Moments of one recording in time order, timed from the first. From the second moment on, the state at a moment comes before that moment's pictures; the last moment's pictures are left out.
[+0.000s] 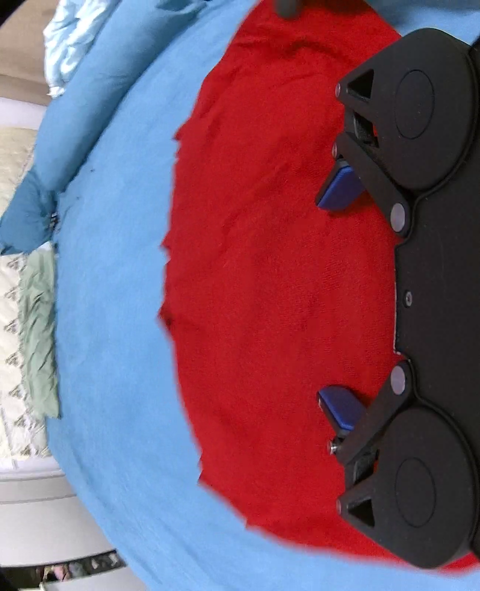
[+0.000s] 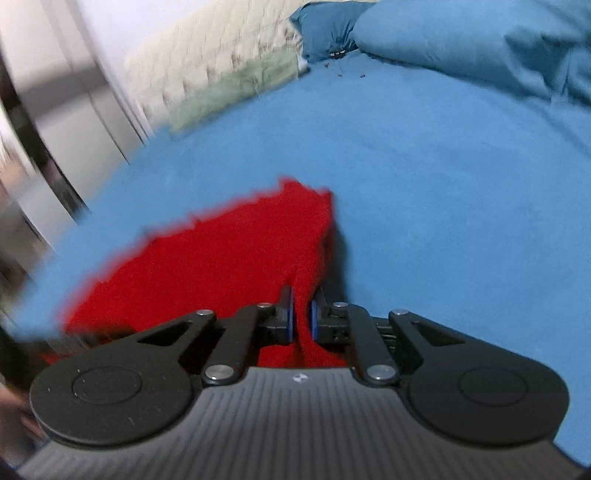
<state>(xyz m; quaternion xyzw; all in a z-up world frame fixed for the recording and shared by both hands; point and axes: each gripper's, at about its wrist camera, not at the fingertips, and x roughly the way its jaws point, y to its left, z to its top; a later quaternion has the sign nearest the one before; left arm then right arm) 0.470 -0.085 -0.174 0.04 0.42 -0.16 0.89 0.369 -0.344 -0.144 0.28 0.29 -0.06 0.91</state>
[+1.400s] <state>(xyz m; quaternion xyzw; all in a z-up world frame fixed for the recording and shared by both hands) 0.395 0.084 -0.161 -0.15 0.40 -0.13 0.90 0.365 -0.120 -0.204 0.06 0.32 0.07 0.94</state>
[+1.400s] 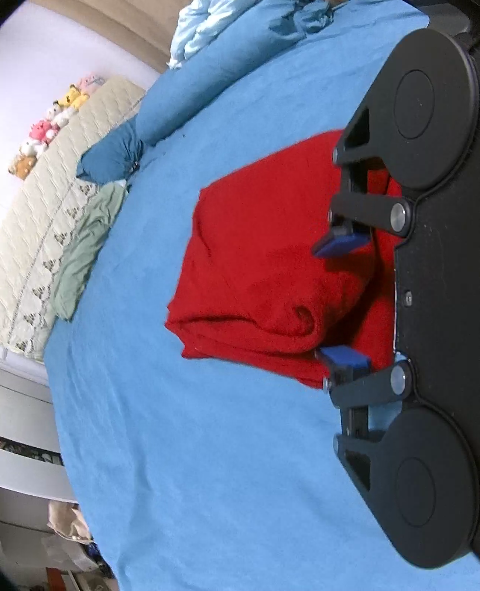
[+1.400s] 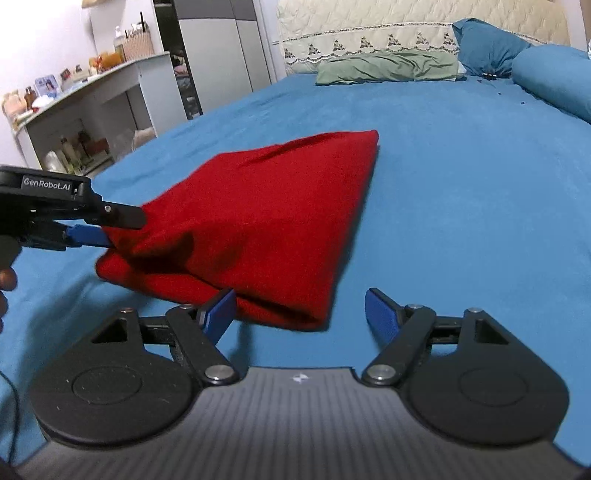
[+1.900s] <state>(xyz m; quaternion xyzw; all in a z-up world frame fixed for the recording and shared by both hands) 0.372 0.102 -0.184 -0.12 0.40 -0.10 0.90 0.365 -0.132 -0.204 0.01 0.34 0.02 0.94</state>
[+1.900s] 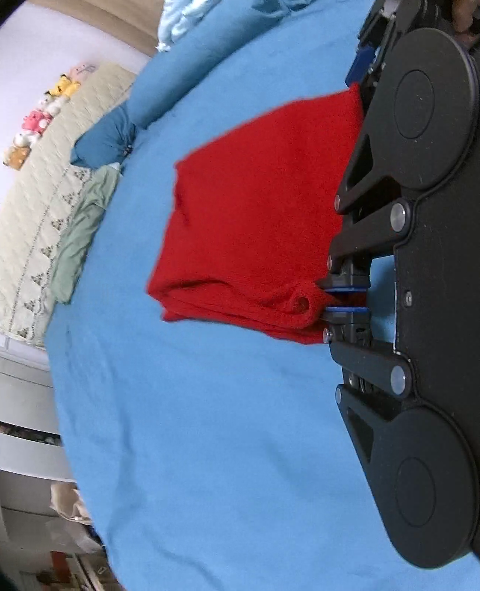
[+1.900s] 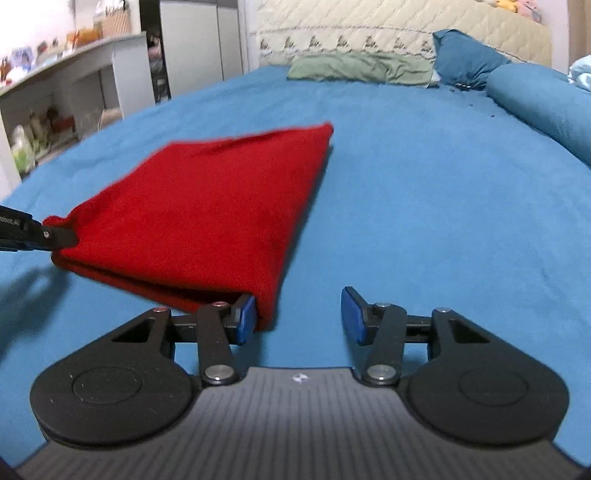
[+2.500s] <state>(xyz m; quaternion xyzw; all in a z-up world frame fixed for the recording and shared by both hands) 0.398 0.124 -0.128 -0.08 0.36 -0.07 0.93 0.383 -0.192 -0.127 0.13 0.37 0.09 0.92</state>
